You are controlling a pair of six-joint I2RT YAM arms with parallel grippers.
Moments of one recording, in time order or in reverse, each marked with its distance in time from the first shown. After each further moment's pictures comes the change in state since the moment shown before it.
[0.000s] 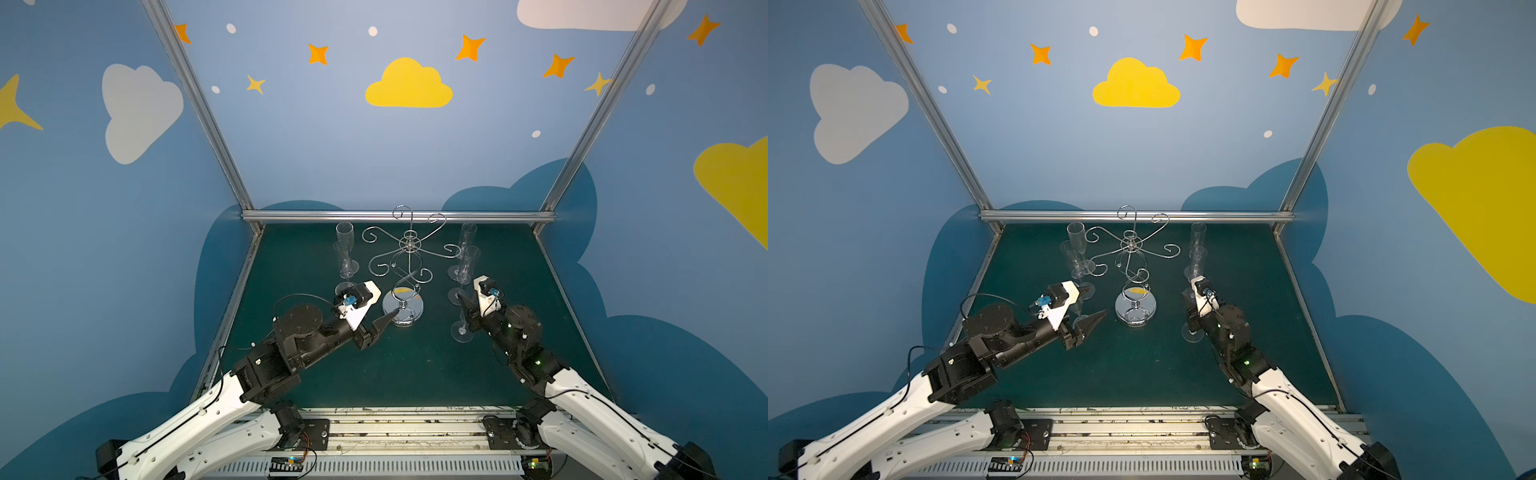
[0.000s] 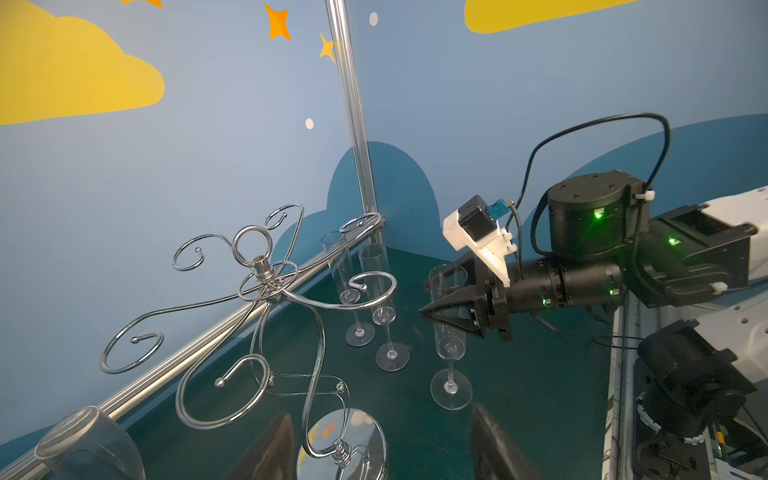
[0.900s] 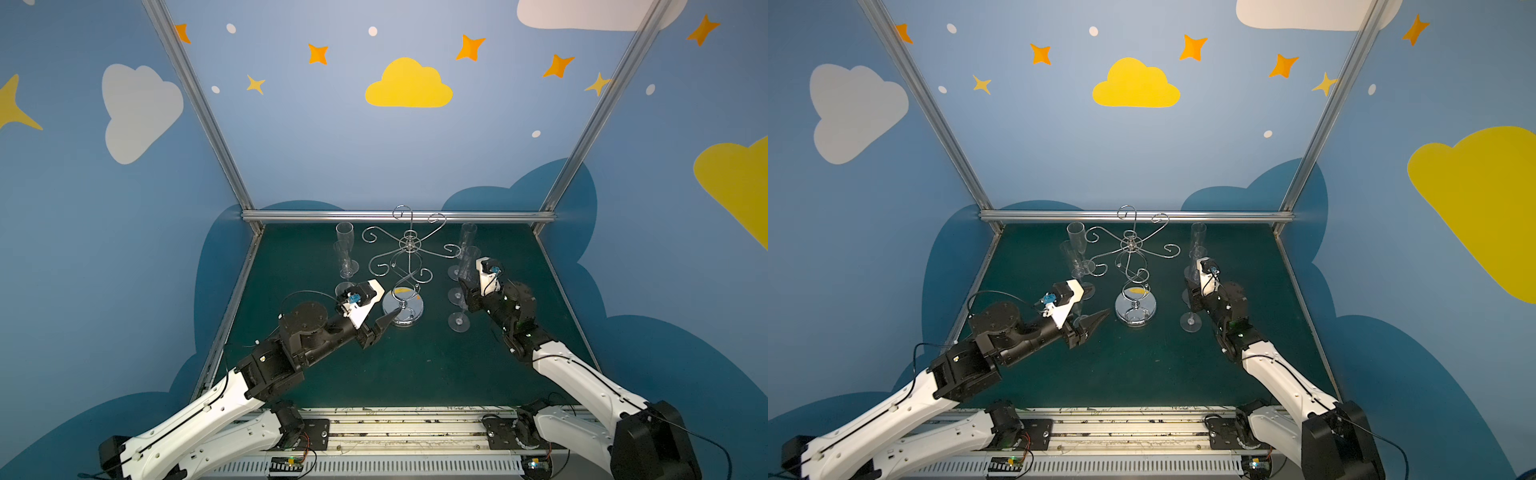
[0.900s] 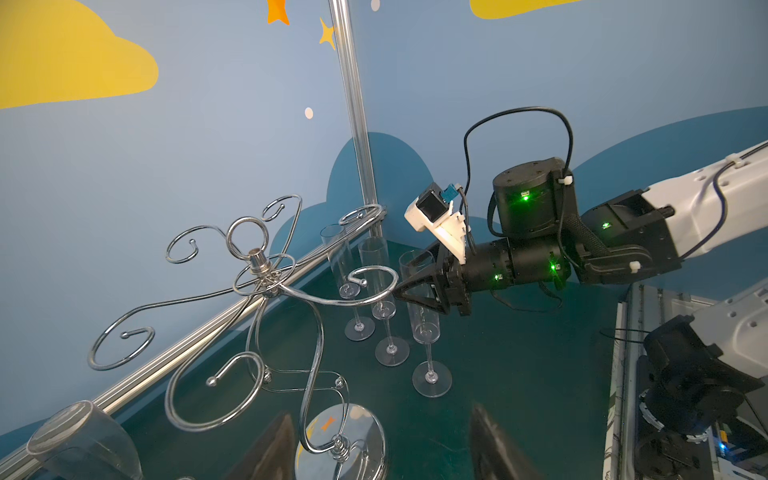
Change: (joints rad) left arm 0.000 0.022 0.005 0.000 -0.004 -0.008; right arm -0.148 0.236 0.096 0.095 -0.129 0.072
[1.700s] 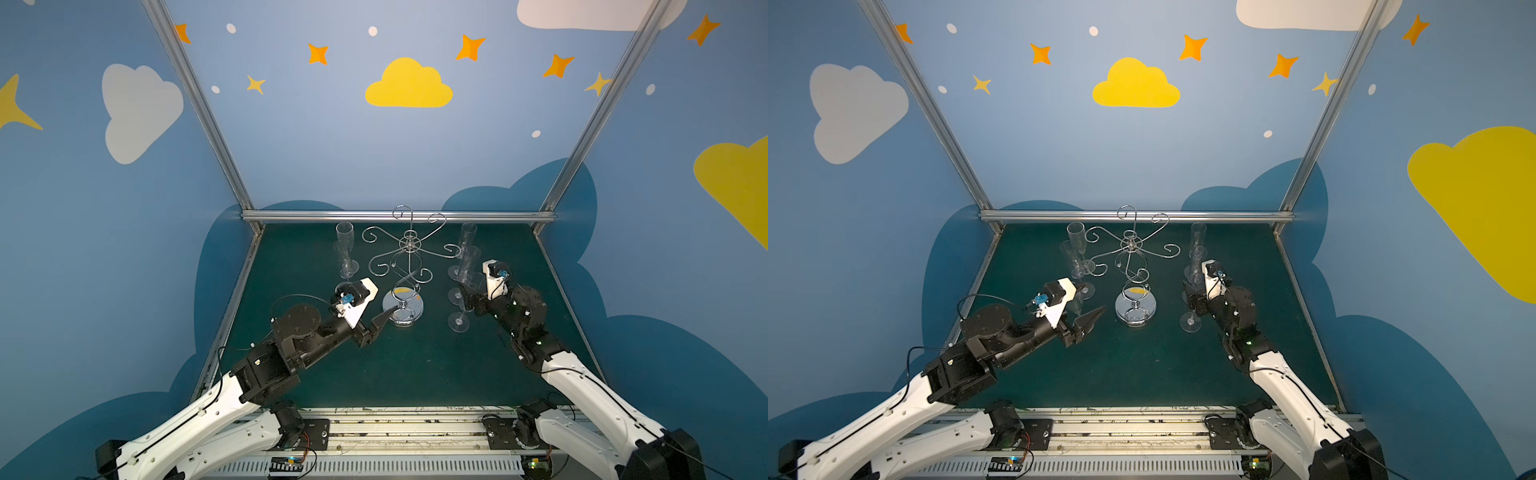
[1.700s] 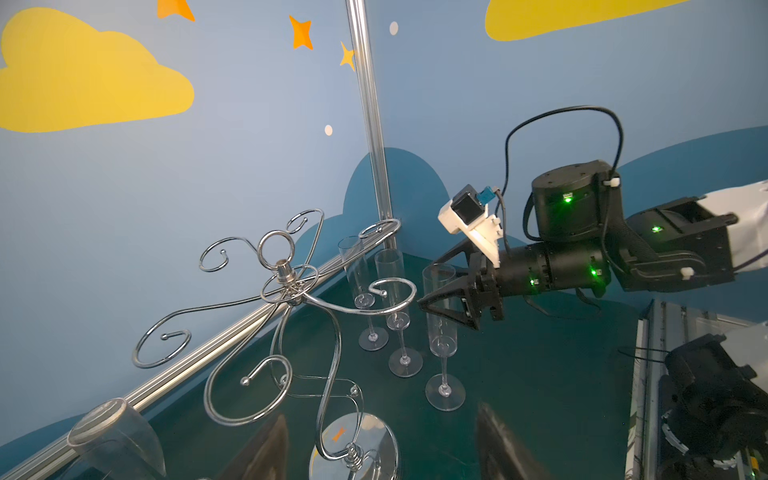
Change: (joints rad) left arm 0.000 -0.039 -0.012 0.031 -0.060 0.016; right arm -0.014 -0.163 -0.009 -0.130 -0.006 -0.032
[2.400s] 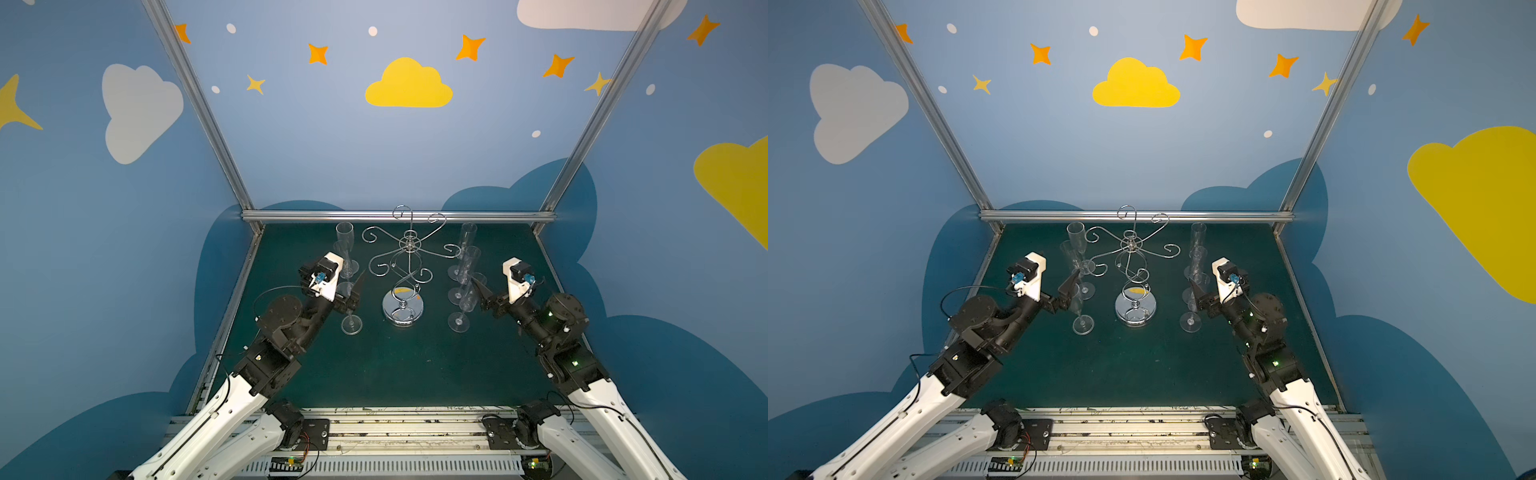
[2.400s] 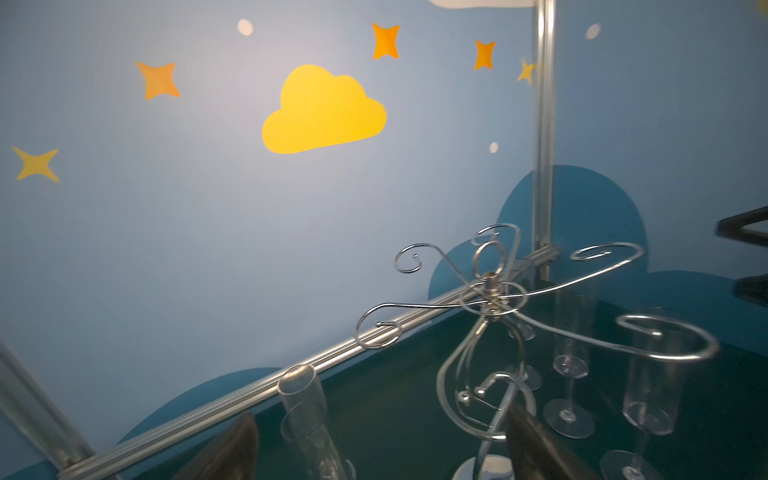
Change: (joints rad) left arm 0.339 0.022 -0.089 0.243 -0.118 0.050; right arm -0.002 -0.195 0.179 -0.195 -0.060 -0.135
